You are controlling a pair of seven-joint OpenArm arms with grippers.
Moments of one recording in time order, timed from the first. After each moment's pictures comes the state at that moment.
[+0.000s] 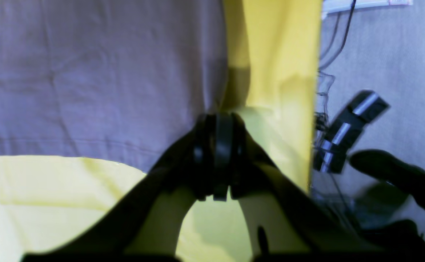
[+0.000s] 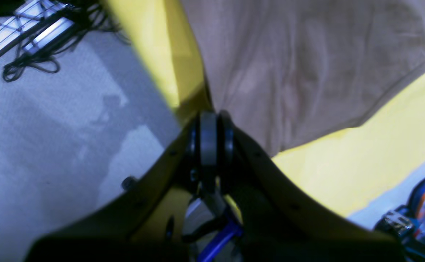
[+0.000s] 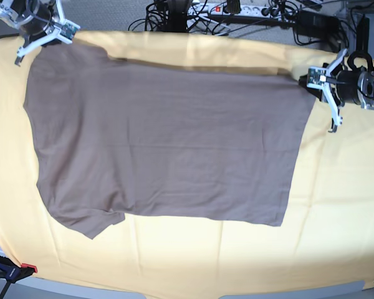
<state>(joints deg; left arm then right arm) -4.8 -81.8 40.3 115.1 -12.9 -44.2 9.9 -61.3 48.0 7.2 133.1 -3.7 21.9 -42.5</state>
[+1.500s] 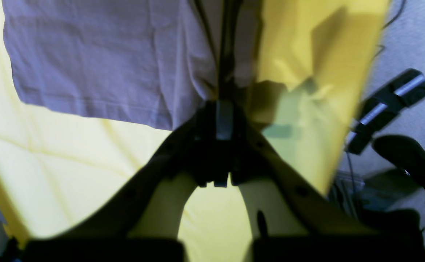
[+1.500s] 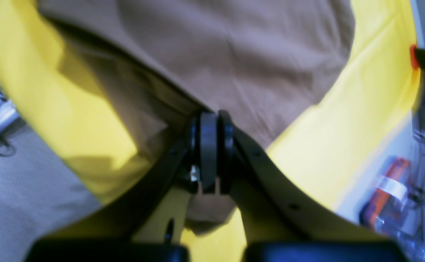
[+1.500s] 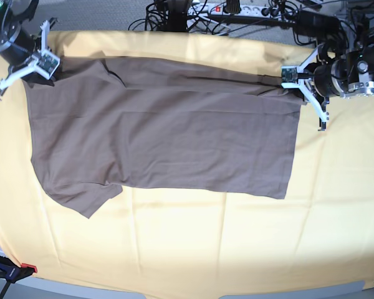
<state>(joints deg) -1.3 -72.3 40.2 121.8 -13.3 -29.8 34.4 -51.9 47.6 18.8 129.3 4.7 25.2 -29.0</state>
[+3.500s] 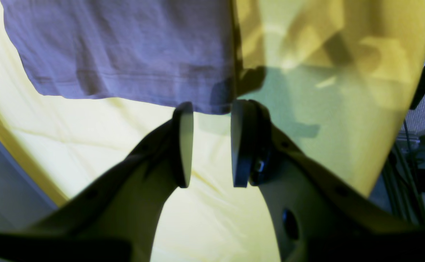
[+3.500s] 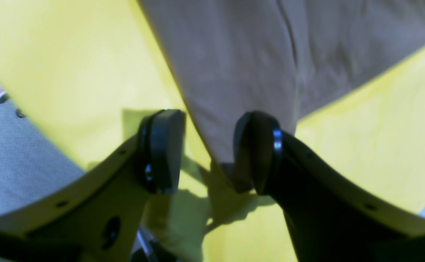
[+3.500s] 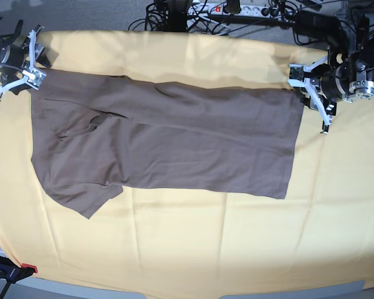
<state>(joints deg) -1.3 -74.1 40.2 120.3 0.1 -34.8 30.8 -39.3 47.5 15.1 108.0 9.6 42.0 -29.9</state>
